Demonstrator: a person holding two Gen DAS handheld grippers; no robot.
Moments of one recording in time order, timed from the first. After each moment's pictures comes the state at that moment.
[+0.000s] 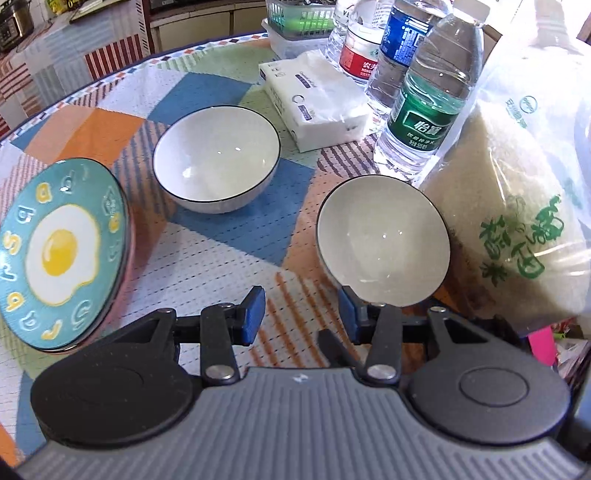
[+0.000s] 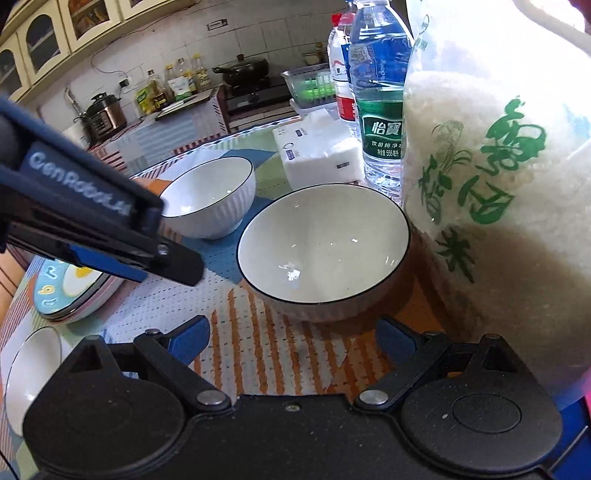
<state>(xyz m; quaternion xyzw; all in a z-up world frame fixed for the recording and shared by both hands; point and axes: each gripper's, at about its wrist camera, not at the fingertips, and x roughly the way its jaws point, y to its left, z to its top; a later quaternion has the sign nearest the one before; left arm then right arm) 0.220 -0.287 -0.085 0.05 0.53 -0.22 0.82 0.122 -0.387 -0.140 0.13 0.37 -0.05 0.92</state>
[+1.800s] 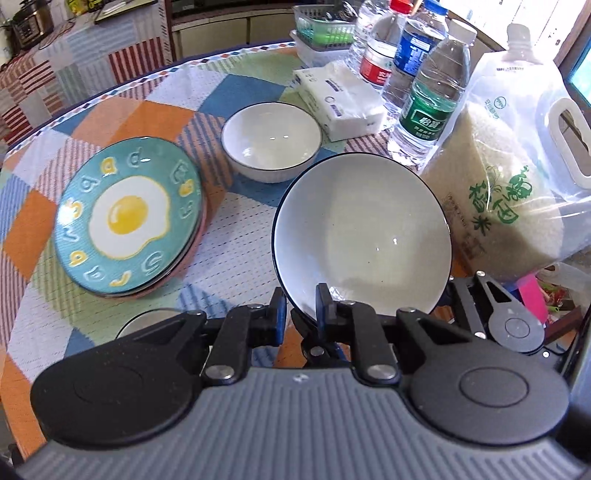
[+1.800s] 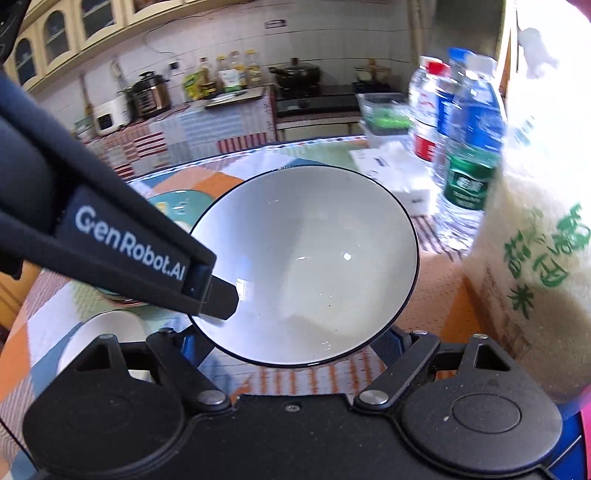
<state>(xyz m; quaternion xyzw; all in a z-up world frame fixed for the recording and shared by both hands) 0.168 -0.213 -0.034 0.06 0.52 -0.21 0.83 0.091 -0.305 -0.084 0.05 0.37 0.02 0.93</state>
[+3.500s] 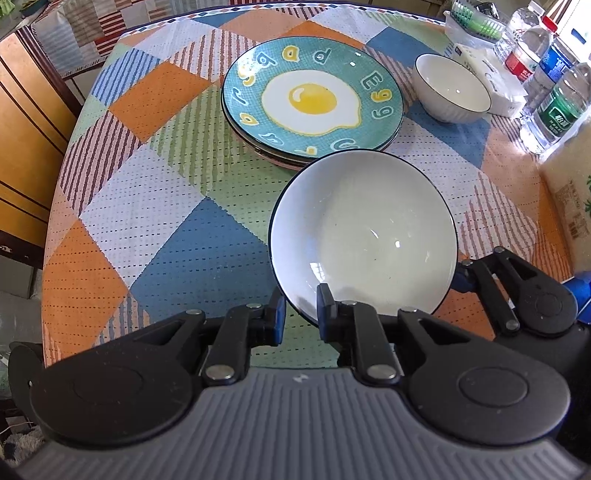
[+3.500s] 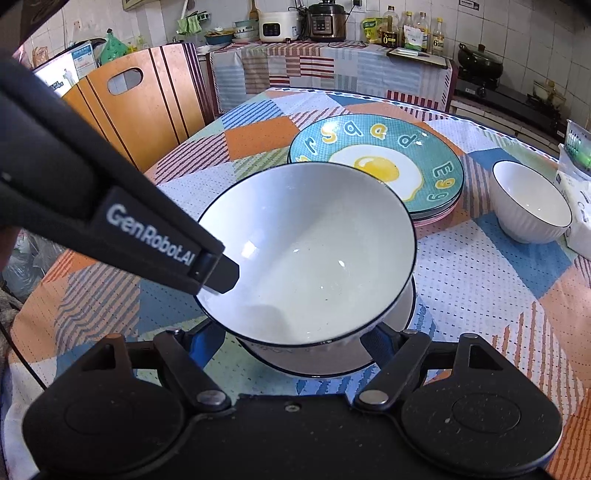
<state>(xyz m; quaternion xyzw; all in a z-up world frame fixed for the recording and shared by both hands) 0.138 -0.057 -0.082 0.00 0.57 -0.07 0.82 0.072 -0.164 -0.105 -0.08 0.43 0.23 0.87</state>
